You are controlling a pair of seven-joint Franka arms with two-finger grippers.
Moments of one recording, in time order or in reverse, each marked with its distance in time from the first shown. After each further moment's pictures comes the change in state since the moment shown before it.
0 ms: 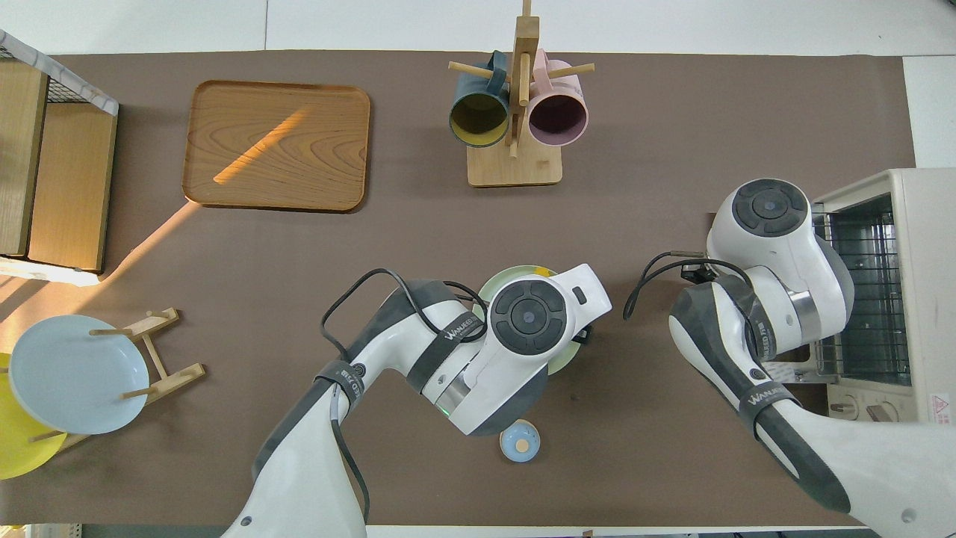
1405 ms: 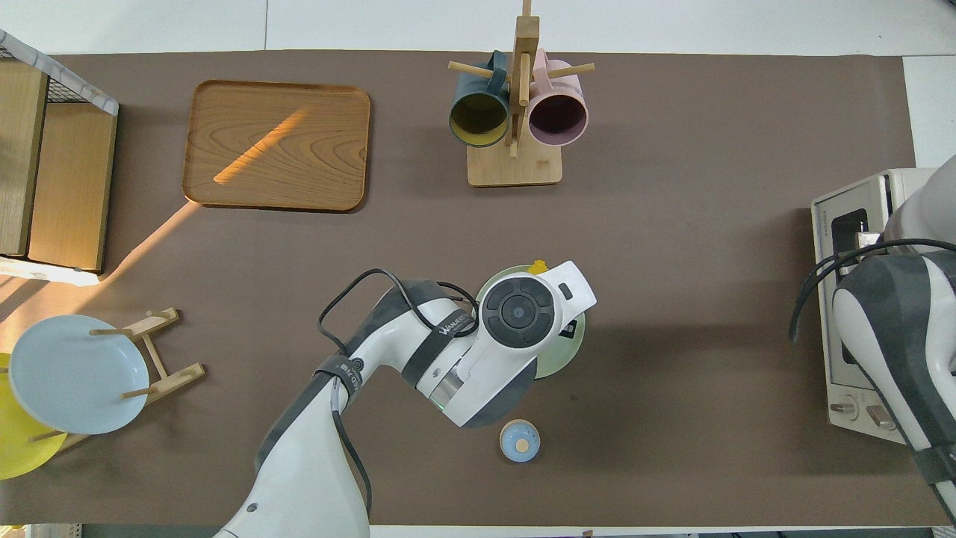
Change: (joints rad) left arm 0.011 0.001 0.031 -0.008 0.000 -0.016 -0.022; right arm -0.193 -0.238 0.002 0.144 -0.051 -0.344 -0.499
